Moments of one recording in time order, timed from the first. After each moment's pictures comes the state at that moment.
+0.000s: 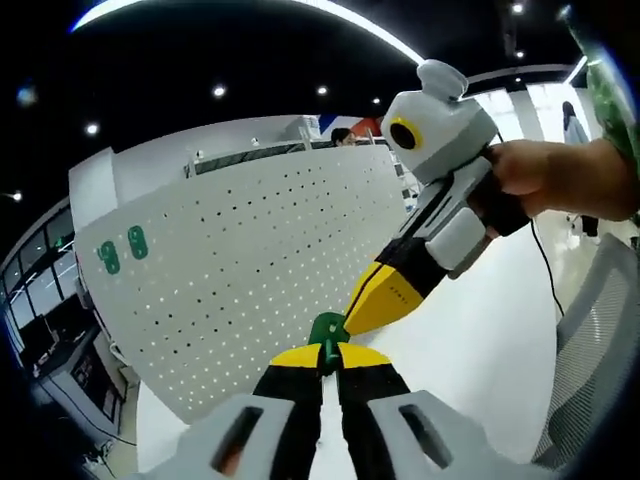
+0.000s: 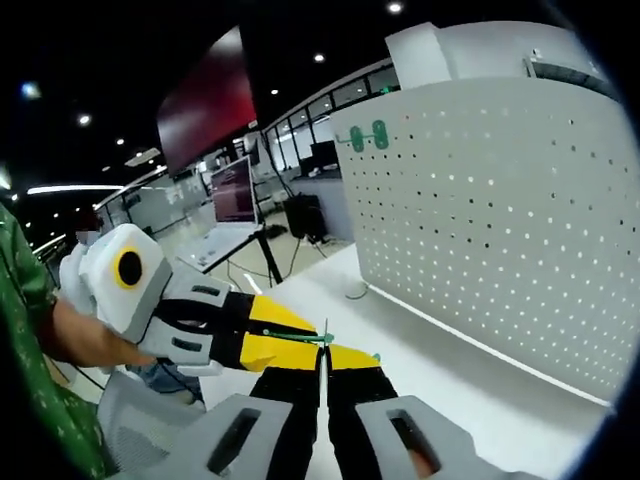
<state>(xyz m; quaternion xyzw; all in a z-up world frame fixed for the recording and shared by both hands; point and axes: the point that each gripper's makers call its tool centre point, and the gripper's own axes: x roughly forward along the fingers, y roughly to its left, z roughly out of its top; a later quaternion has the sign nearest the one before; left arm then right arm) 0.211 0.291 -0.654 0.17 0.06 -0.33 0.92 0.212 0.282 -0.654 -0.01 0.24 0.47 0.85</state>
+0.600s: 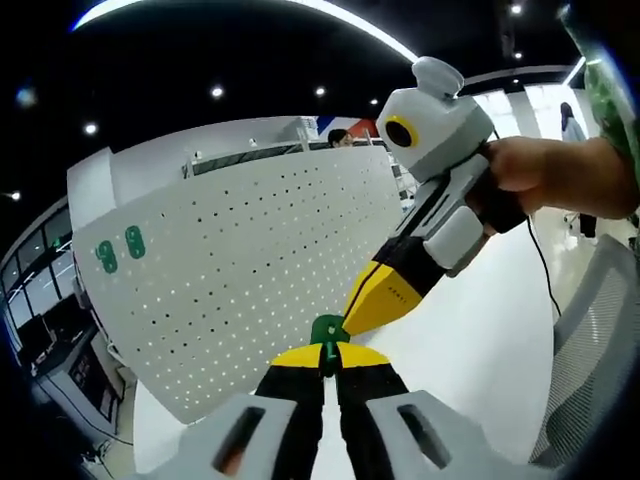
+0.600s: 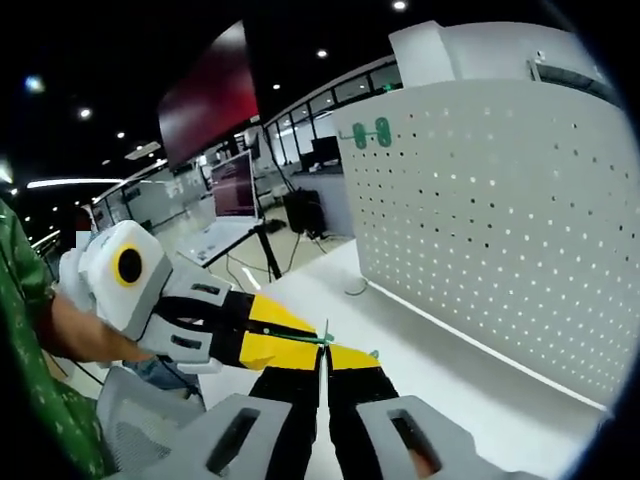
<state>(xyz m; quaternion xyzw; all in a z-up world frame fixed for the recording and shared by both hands) 0.210 0.289 -0.655 0.17 0.06 -0.34 0.92 0.210 0.279 -0.654 -0.02 0.24 0.46 0.85</state>
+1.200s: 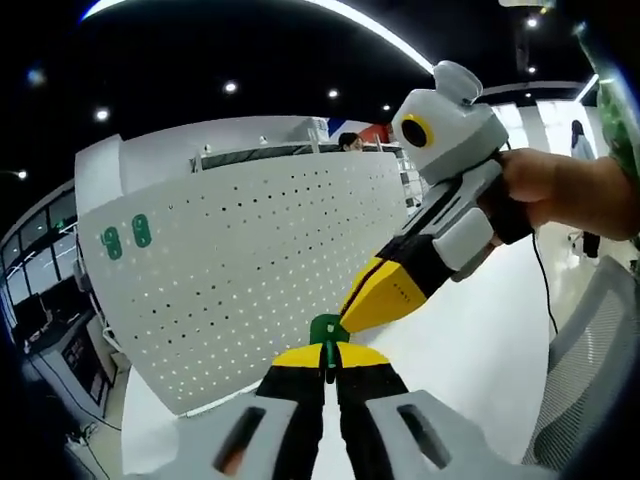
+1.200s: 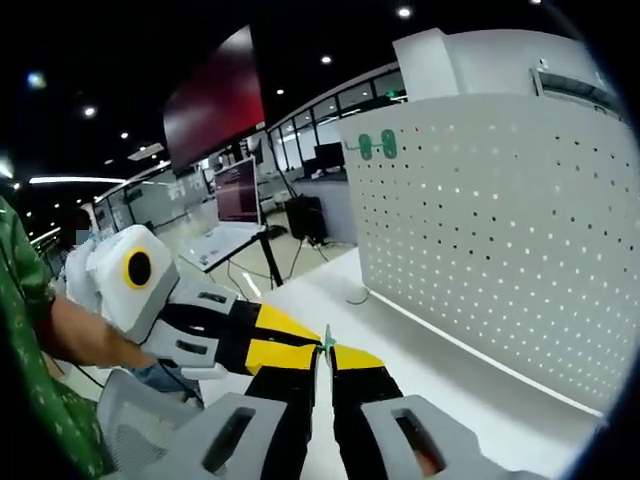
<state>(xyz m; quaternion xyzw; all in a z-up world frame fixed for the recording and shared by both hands) 0.209 0.293 -0.652 0.12 0.07 -0.33 0.93 0.206 0.284 -0.643 -0.03 0.22 0.47 0.85</state>
